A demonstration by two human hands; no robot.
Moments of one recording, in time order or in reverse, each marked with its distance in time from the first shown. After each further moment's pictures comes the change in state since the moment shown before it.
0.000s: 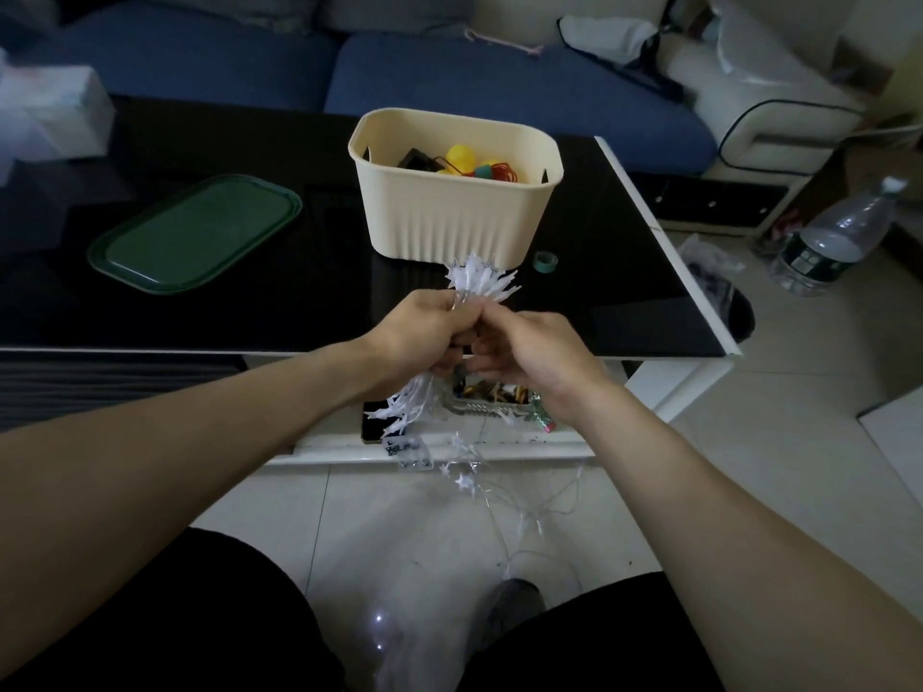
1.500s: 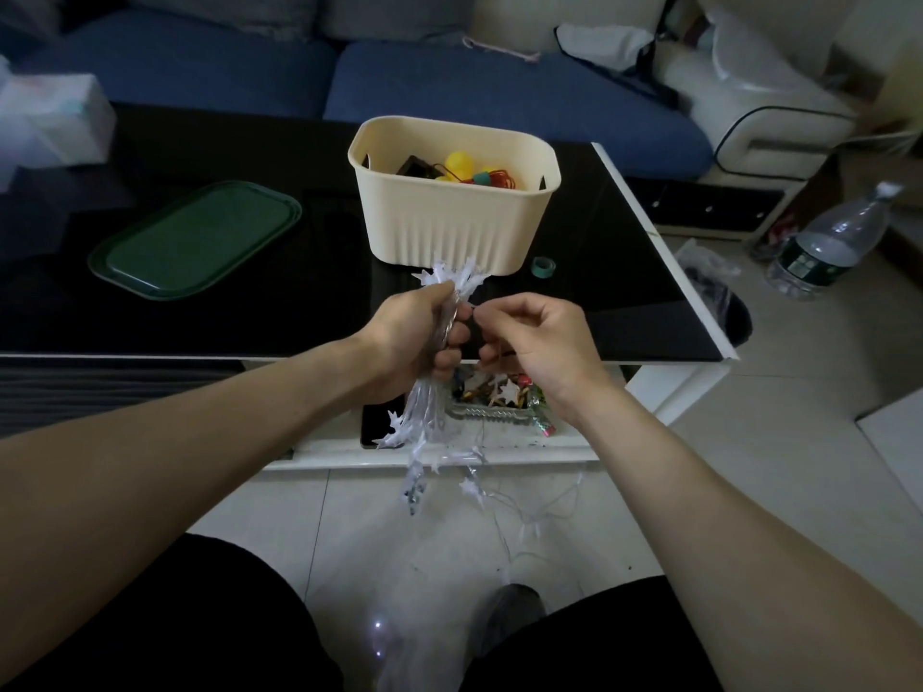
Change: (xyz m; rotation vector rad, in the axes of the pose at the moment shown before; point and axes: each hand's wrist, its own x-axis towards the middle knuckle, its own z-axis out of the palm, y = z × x) left_hand 0.007 0.003 -0.005 -0.305 0.024 -0.229; right_hand -0.003 -0.001 -0.005 0.086 0.012 -0.272
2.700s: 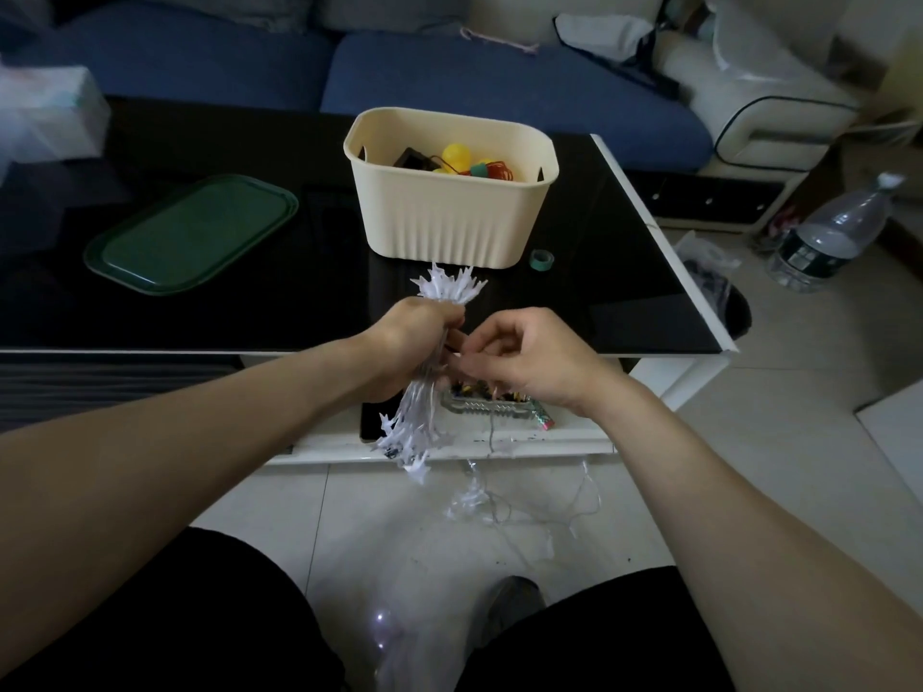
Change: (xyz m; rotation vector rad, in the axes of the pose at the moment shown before) left_hand 0.001 -0.007 0.004 0.216 0.094 0.020; right_hand -0.002 0.000 -0.011 -0.384 -0.335 0.002
